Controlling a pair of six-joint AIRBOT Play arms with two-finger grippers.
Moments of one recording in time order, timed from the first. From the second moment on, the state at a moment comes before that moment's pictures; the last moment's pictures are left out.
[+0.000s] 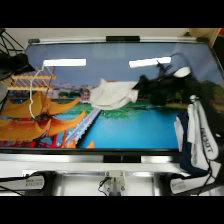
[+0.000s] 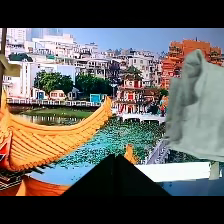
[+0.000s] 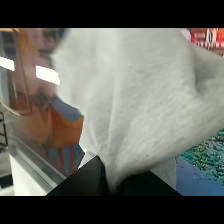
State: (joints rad) left arm 0.18 -1.46 1.86 1.18 -1.46 -1.48; right arm -0.02 -1.61 1.48 -0.63 1.22 1.38
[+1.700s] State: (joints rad) left arm 0.16 -1.56 1.86 1.18 -1.40 -1.37; right arm -1.03 -0.86 0.98 -1.63 1.74 1.50
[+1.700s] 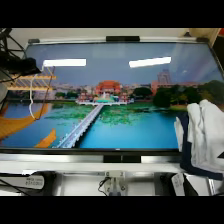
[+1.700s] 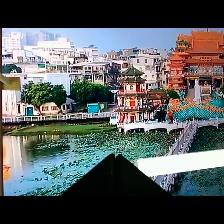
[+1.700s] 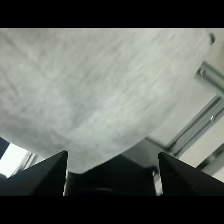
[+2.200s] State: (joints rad) left arm -0.12 -1.54 1.84 1.56 -1.55 -1.48; right arm -0.36 -1.05 1.36 -1.63 1.48 1.56
